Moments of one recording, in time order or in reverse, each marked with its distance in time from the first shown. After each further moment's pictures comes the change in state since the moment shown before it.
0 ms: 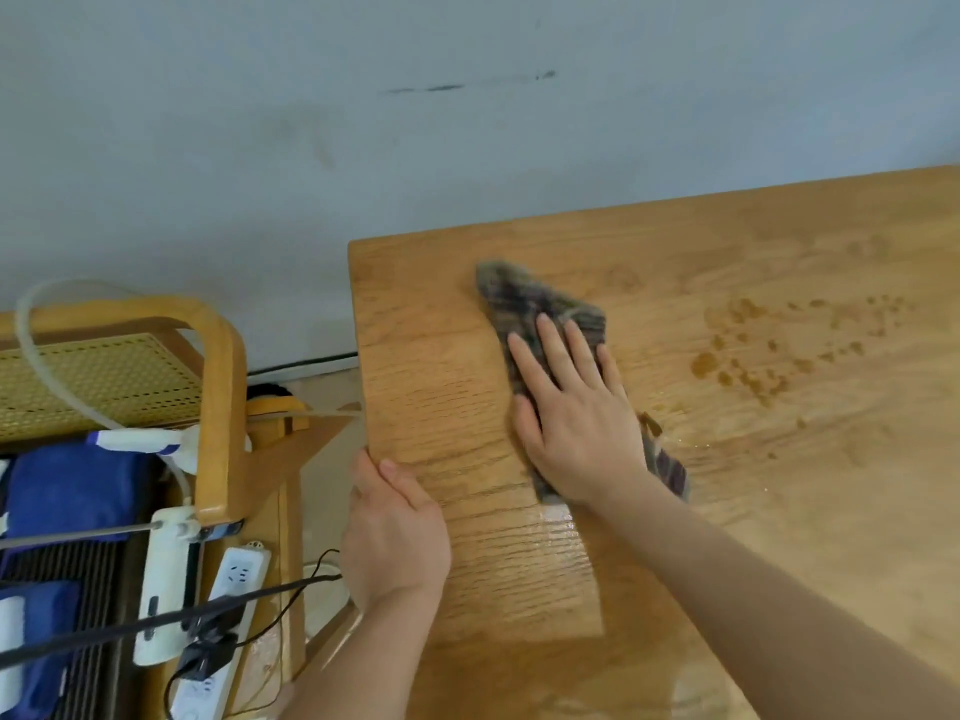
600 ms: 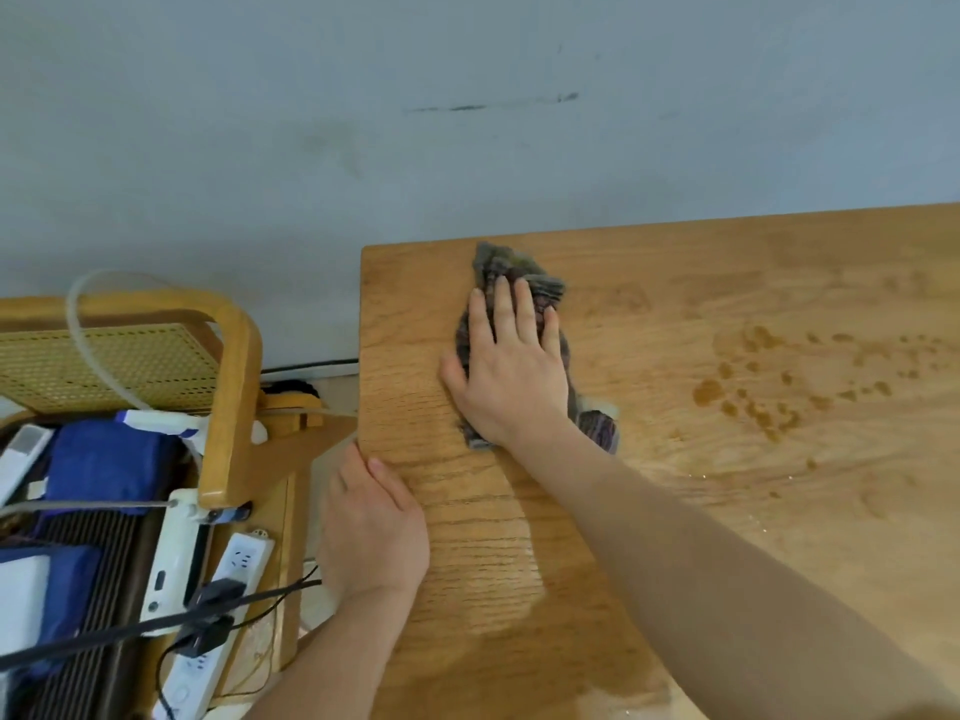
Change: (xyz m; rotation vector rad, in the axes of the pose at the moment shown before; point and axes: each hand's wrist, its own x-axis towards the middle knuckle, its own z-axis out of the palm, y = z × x) left_hand 0.003 0.004 0.008 0.096 0.110 0.062; right_hand 0.071 -0.034 0.000 0.023 0.008 -0.048
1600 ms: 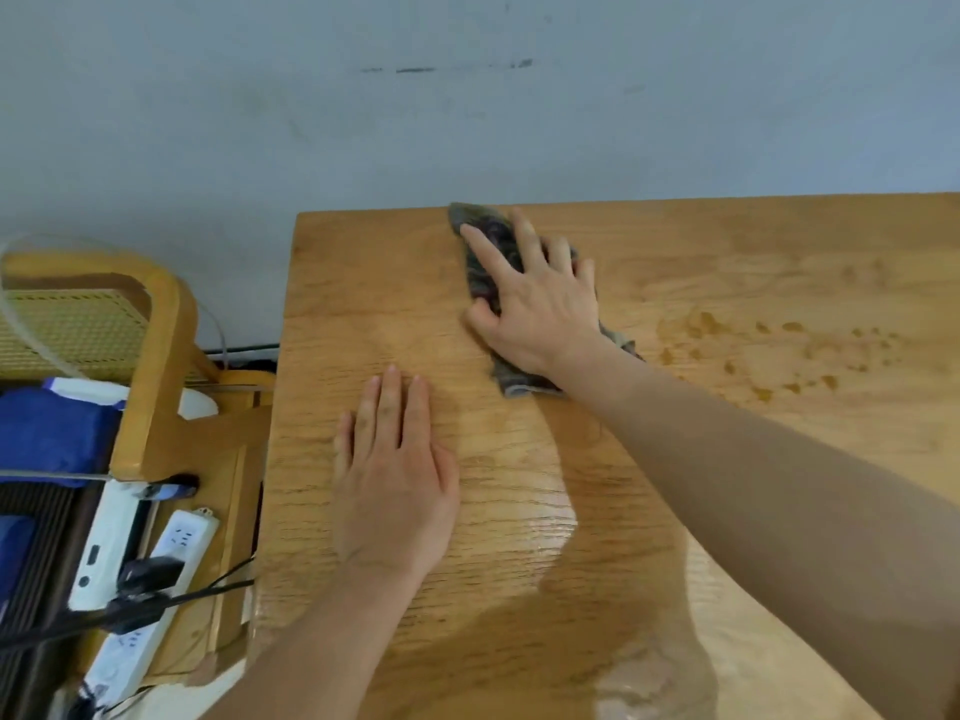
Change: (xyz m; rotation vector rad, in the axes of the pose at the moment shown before) left_hand -0.033 0.058 0.042 0.345 -0.118 0.413; right_hand 0.025 0.098 -0.029 -0.101 0.002 -0.083
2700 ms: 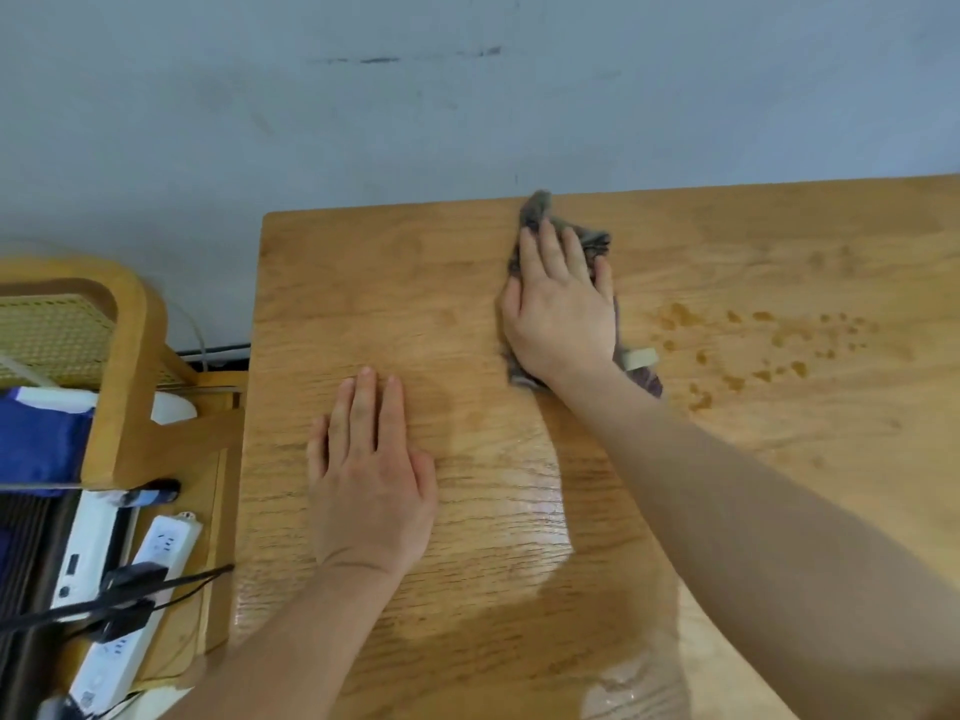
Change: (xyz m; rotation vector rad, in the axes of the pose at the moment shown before) left_hand -0.001 -0.001 0.000 0.034 0.016 0.005; right_hand -0.016 0.024 0.013 0.122 0.114 0.219
